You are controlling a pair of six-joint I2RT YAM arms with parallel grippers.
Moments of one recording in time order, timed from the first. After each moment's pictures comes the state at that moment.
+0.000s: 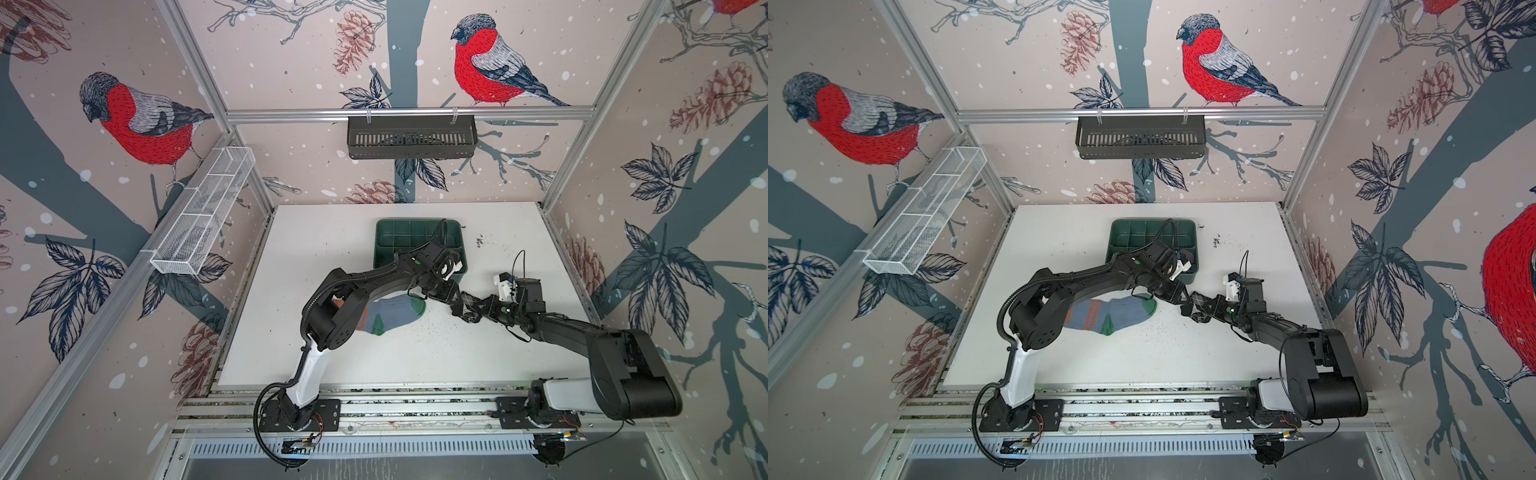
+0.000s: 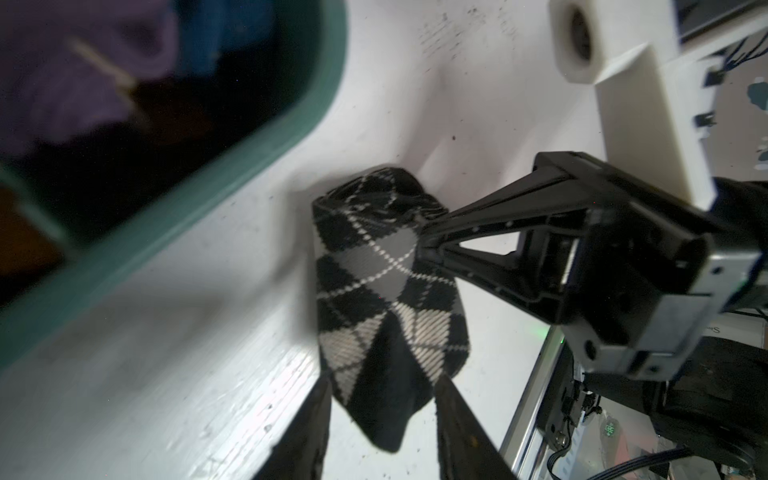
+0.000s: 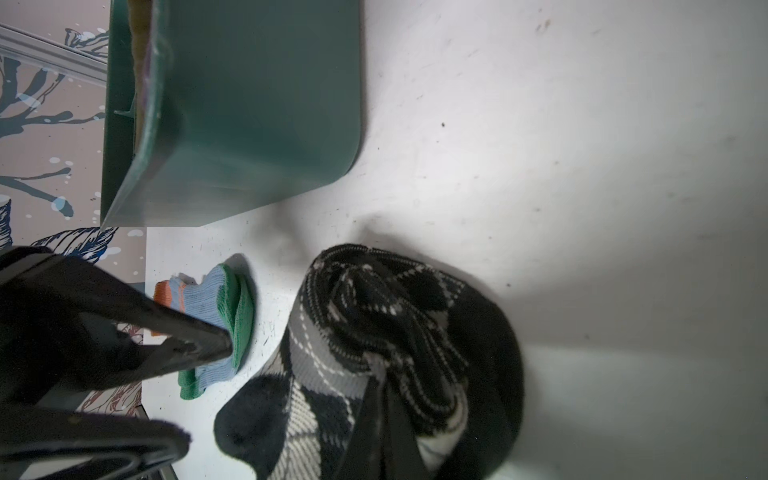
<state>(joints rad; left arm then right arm) -0.81 2.11 1.56 -0.47 0.54 -0.34 0.09 1.37 0.38 0.14 -0.59 0.50</state>
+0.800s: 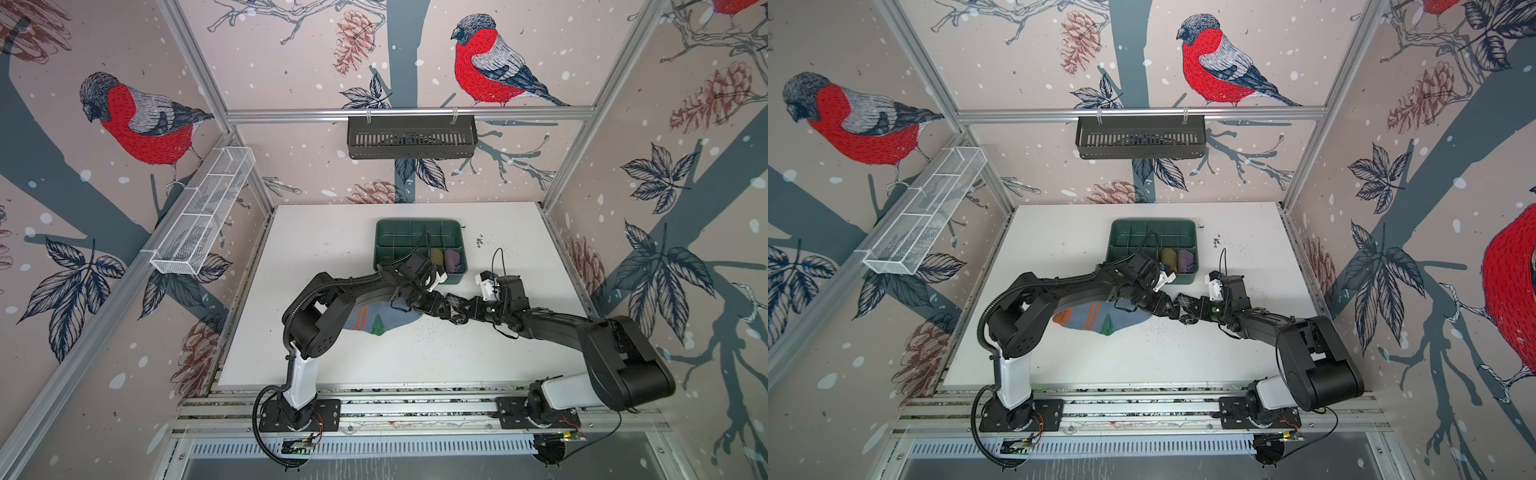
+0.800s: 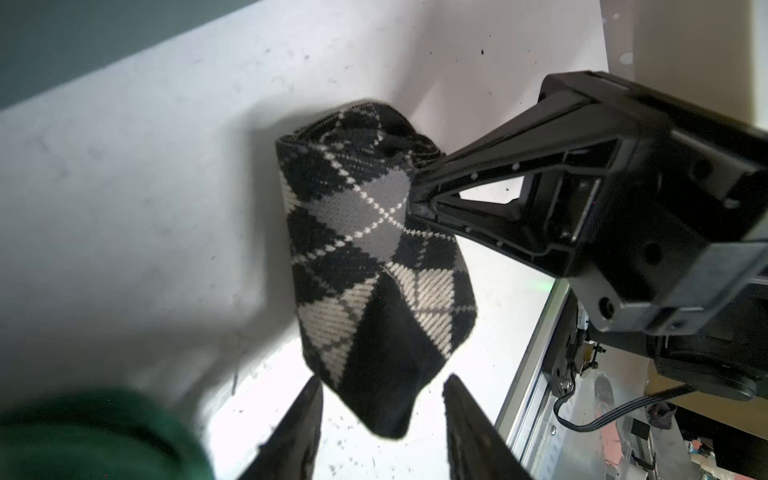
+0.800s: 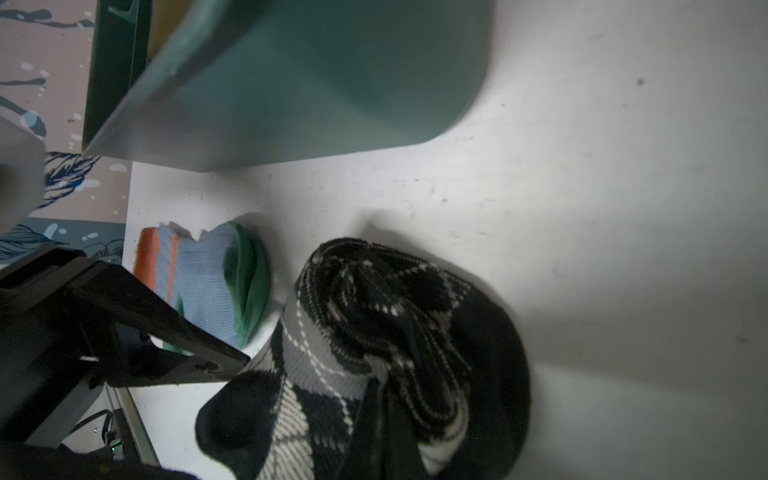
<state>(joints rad) -0.78 1.94 1.24 -0.34 0.59 -0.34 0.28 1.43 0.42 0.15 -0.52 0.46</state>
